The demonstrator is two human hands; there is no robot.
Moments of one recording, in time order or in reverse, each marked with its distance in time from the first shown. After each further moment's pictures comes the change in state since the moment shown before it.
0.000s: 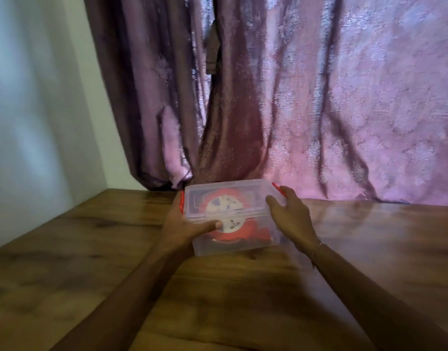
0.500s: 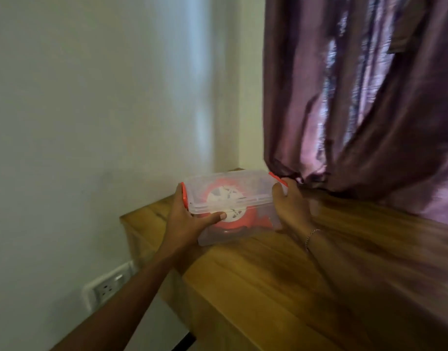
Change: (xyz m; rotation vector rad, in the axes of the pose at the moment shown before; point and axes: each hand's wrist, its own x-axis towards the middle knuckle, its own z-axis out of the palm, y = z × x) left_hand -0.126 0.060 -0.214 0.561 0.647 0.090; right_hand -0.050 -0.122 0.252 0.160 -0.367 -0.152
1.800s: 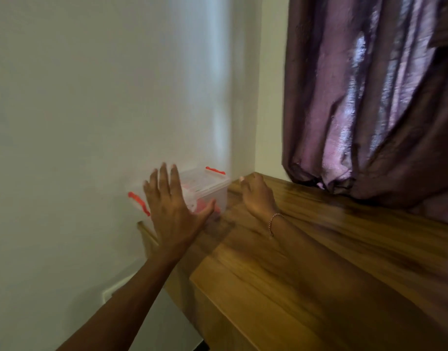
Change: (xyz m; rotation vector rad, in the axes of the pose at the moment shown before) left_hand 0.028 0.013 -0.038 0.896 0.454 0.374; right_hand 0.025 -0.050 0.101 0.017 -0.257 -0.084
